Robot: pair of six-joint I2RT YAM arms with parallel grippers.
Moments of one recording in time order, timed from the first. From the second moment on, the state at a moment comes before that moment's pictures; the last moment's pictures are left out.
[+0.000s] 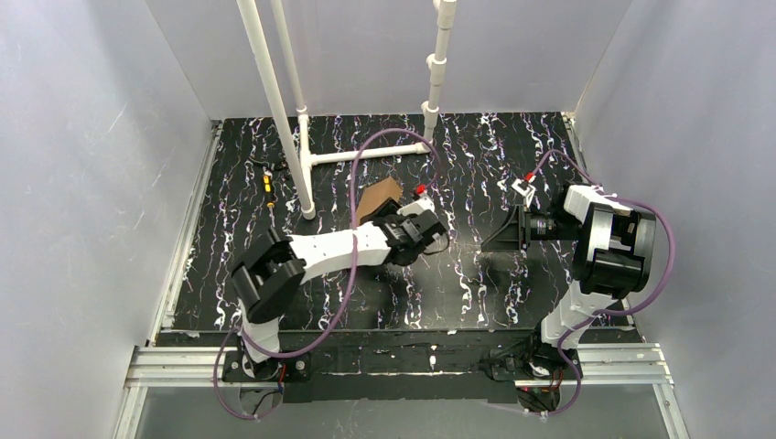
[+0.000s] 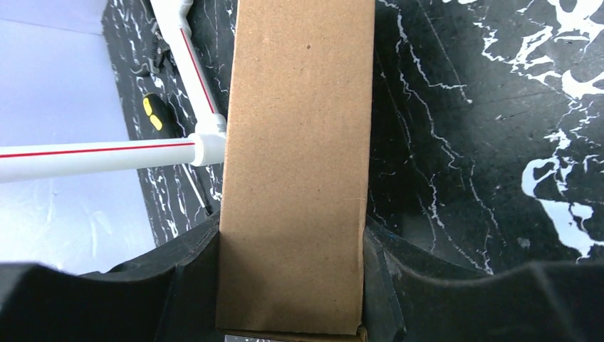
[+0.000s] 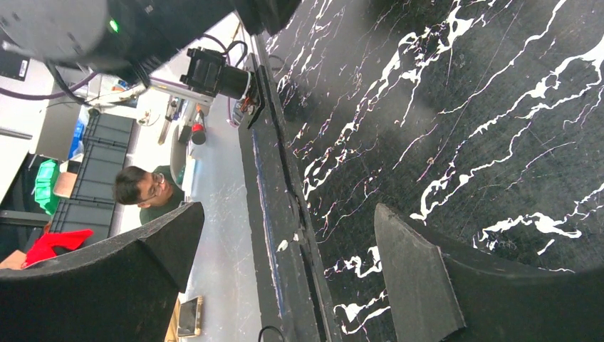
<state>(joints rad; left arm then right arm) -1.02 1.81 1.31 -0.65 -0.94 -0.10 -0.19 1.77 1.06 -1.45 -1.37 -1.16</state>
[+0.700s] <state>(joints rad) -1.10 1.94 1.37 -0.69 -0.90 -0.37 -0.19 1.78 1.06 -1.45 -1.37 -1.16</state>
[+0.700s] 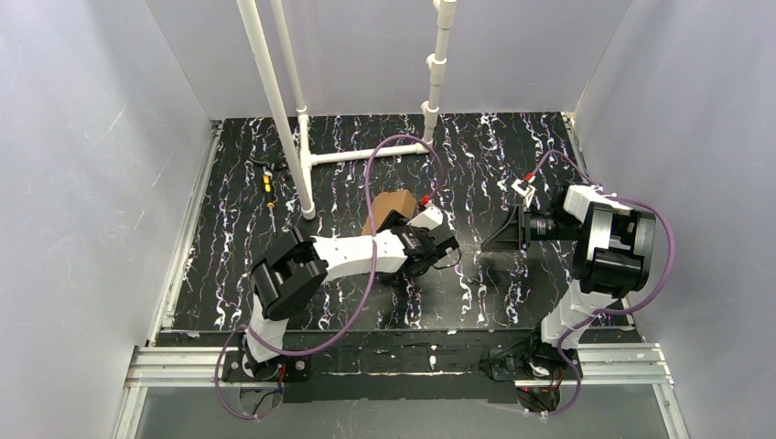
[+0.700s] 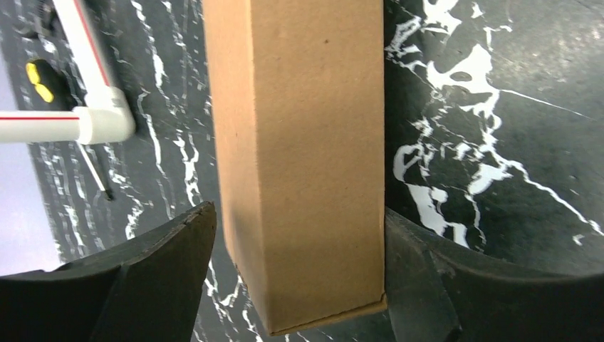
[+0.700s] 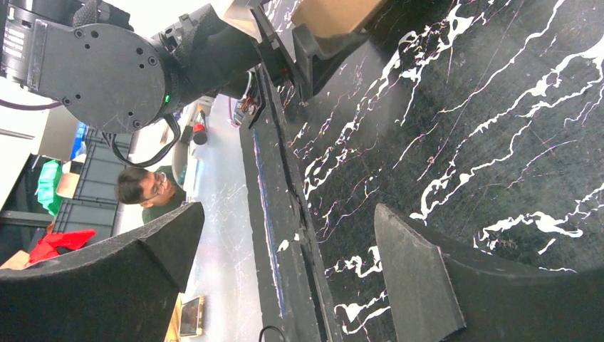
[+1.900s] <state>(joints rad) -0.53 1.20 0.76 -0.31 0.14 -0.55 0.21 1.43 1.15 -0.65 -0.71 -0.49</state>
